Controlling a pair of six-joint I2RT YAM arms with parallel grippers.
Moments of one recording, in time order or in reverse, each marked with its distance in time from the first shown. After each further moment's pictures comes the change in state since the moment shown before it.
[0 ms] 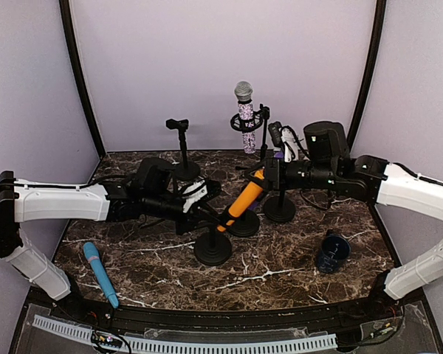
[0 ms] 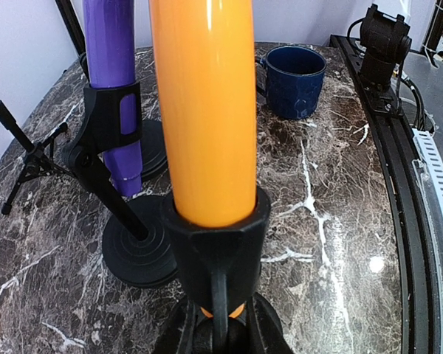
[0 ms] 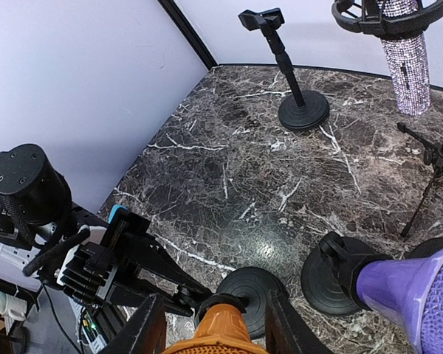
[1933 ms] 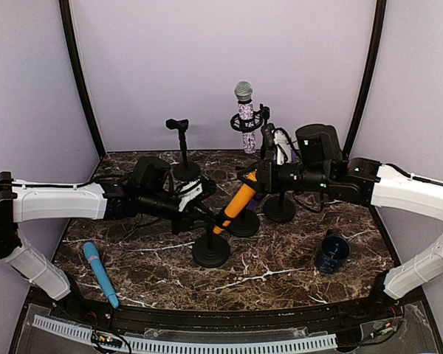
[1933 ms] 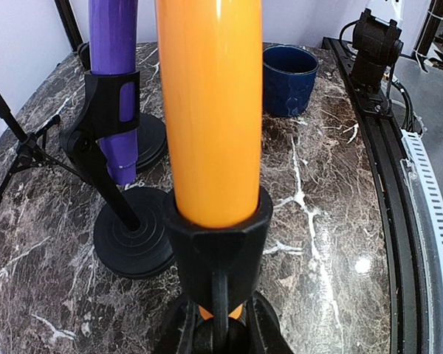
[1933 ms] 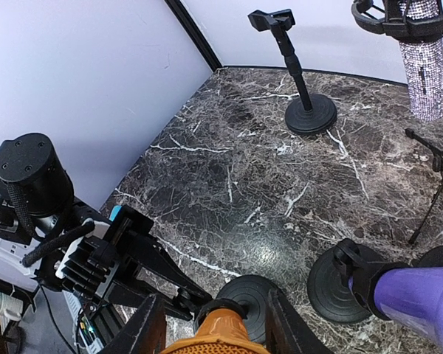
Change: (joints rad) left arm 0.033 -0.015 -0.010 -0.013 0.061 -0.013; right arm 0.041 0.030 -0.004 0.049 0.028 -0.004
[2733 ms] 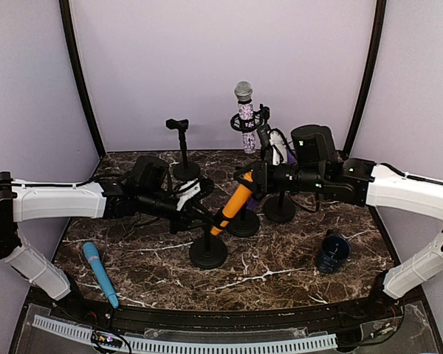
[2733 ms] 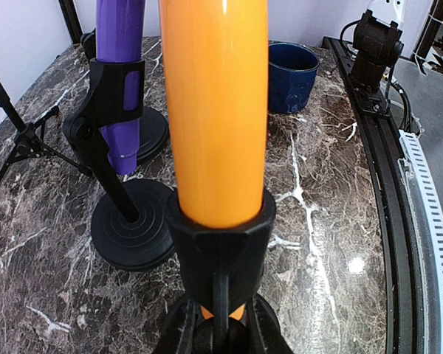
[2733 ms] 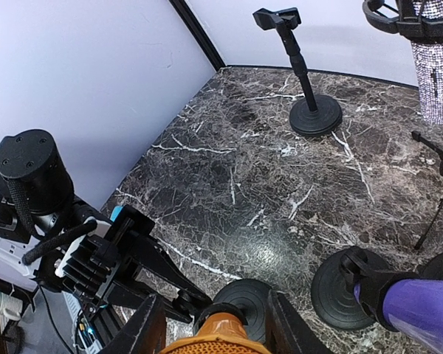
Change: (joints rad) left arm 0.018 -0.003 0.000 -0.021 0.020 -0.010; right arm 0.001 0.033 0.005 0.031 -0.001 -0.005
